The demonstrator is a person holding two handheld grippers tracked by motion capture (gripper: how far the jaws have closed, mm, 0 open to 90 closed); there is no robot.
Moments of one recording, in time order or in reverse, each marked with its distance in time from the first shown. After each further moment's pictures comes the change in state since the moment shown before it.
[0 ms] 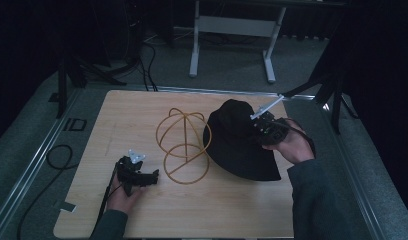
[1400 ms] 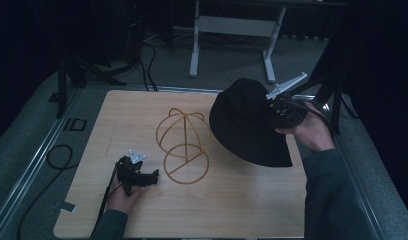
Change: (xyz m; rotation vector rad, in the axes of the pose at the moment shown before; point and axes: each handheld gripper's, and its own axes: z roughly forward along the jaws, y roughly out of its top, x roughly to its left) left arm 0.000 0.000 0.000 0.002 0.000 0.002; right arm -0.013 0.019 -0.064 -0.081 -0.046 0.010
